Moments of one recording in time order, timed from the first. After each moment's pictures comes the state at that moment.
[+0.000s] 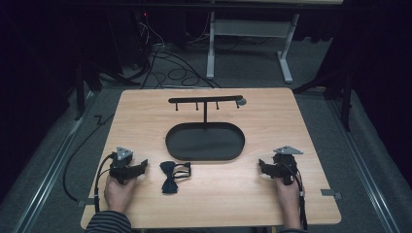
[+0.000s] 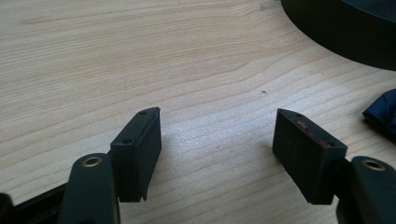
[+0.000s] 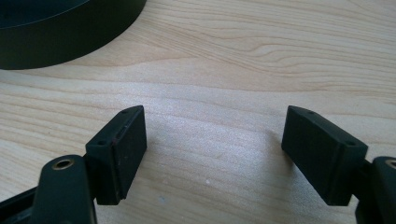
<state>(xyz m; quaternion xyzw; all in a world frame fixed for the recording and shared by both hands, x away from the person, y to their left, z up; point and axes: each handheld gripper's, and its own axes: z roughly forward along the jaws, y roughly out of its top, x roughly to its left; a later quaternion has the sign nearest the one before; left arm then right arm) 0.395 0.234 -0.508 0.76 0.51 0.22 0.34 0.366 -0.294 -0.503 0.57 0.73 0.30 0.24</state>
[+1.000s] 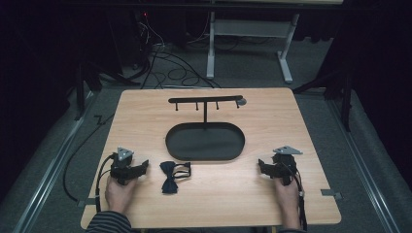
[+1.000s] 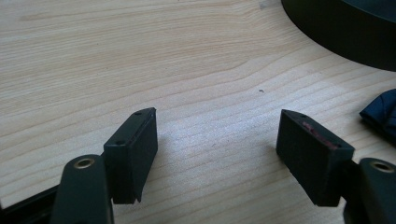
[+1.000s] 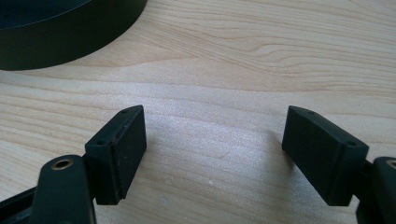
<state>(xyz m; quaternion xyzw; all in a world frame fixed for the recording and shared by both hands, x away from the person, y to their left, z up) 0.394 0.231 -0.508 0.75 0.51 0.22 0.34 0.366 -0.292 -0.503 0.57 0.73 0.30 0.24</state>
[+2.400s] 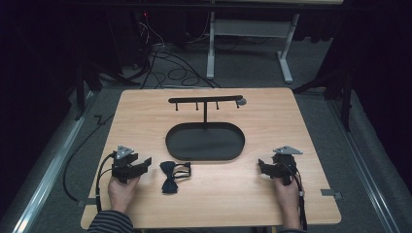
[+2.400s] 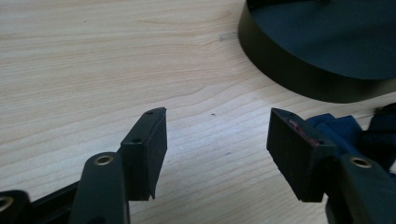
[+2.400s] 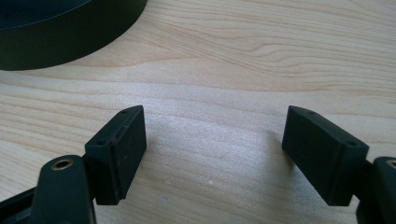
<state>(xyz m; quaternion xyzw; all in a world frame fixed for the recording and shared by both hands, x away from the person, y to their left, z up) 0.385 0.219 -0.485 0.75 0.50 0.20 0.39 0.367 -0.293 -0.503 0.57 0.73 0.30 0.24</state>
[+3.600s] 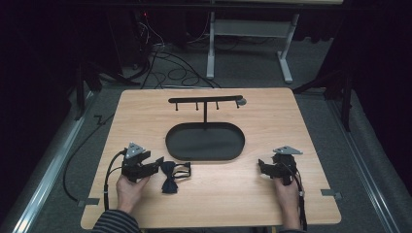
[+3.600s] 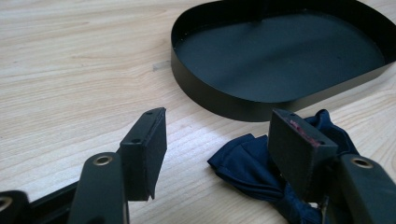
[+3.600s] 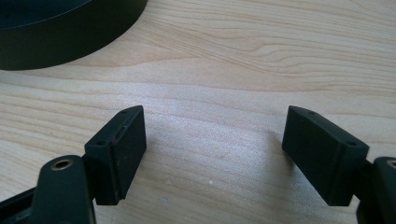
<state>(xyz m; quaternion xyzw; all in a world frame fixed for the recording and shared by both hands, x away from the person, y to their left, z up) 0.379 0.186 -0.464 0.77 0.46 0.16 0.42 0.366 -0.292 -0.503 0.57 0.73 0.30 0.24</state>
